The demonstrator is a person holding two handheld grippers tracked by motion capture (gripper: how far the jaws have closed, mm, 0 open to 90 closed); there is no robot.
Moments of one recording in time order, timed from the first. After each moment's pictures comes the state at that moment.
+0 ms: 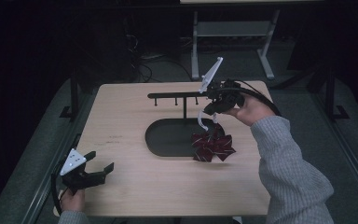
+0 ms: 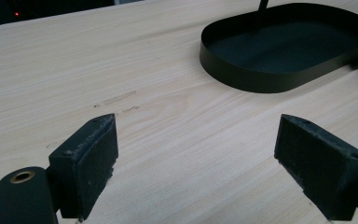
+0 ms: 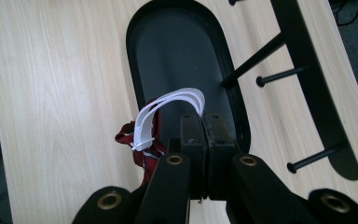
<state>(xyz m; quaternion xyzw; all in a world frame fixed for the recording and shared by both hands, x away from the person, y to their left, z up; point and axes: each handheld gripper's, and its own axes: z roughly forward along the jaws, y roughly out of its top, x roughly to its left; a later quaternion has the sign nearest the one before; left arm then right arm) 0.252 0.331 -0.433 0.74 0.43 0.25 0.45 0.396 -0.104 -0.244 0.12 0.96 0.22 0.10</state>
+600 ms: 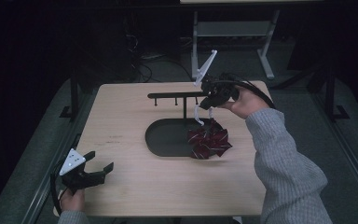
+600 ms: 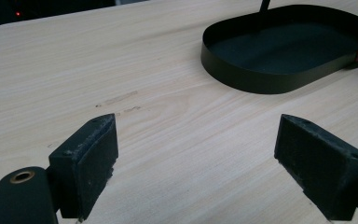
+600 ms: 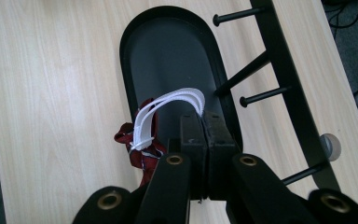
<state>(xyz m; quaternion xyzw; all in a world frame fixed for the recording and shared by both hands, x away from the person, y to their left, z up) 0.252 0.332 -0.433 0.74 0.43 0.25 0.45 0.412 -0.094 -0.237 0.11 0.97 0.21 0.10</state>
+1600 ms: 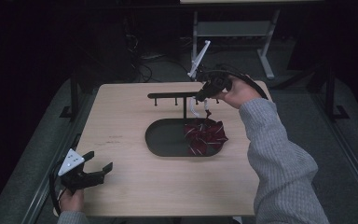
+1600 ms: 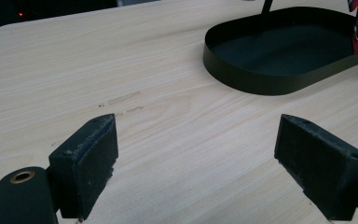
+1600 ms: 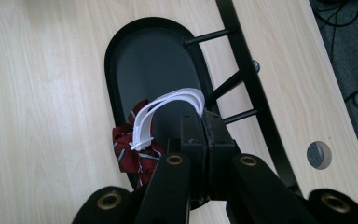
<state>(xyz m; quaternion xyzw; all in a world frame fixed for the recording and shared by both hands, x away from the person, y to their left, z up) 0.251 0.334 -0.432 0.74 0.43 0.26 0.45 0.440 -0.081 -0.231 0.13 0.96 0.21 0.09</state>
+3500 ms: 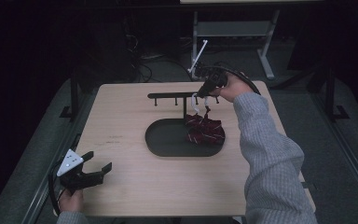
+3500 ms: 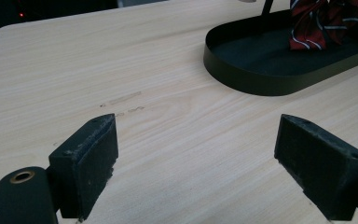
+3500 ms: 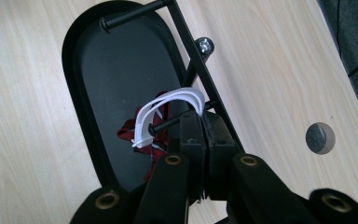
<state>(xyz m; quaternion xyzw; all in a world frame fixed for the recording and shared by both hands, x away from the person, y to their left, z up) 0.250 0.335 -0.432 0.73 0.43 0.26 0.46 0.487 -0.082 -0.259 0.18 0.96 0.19 0.07</state>
